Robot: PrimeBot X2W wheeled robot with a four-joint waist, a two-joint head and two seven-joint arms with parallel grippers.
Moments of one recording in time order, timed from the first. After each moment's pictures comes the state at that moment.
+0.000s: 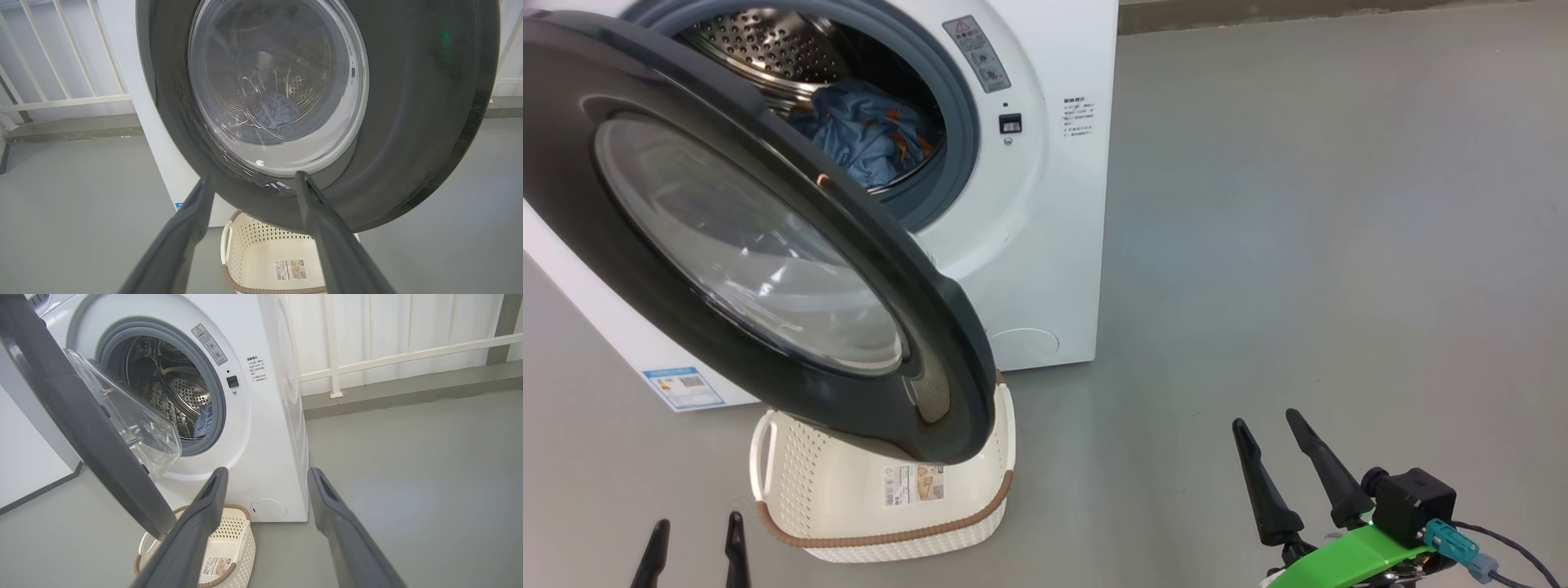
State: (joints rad) left arm 0.18 0.04 0.10 0.04 -0.11 -0.08 -0.26; right arm -0.06 -0.05 0.12 0.21 0.31 0.13 -0.25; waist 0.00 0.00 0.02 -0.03
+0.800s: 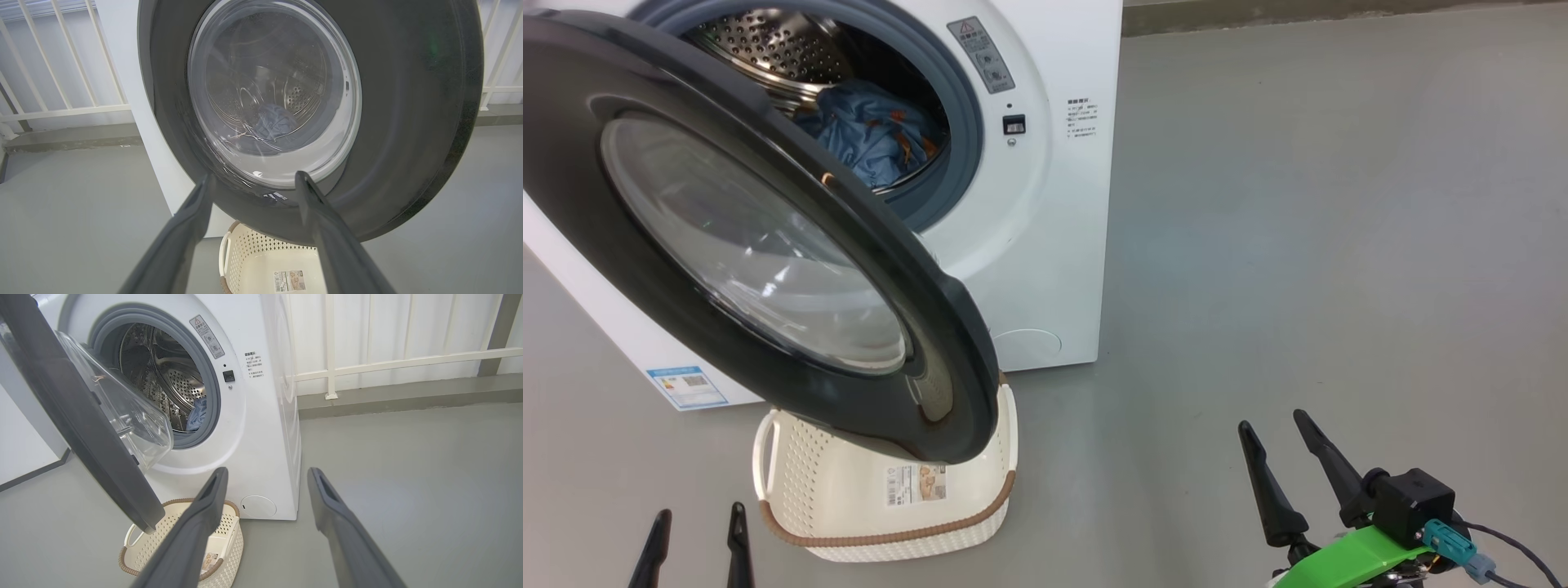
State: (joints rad) left arm 0.18 0.04 0.09 0.01 -0.11 -0.08 -0.26; right arm -0.06 -0.05 0.09 0.22 0.24 0.13 -0.25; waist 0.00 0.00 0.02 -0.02
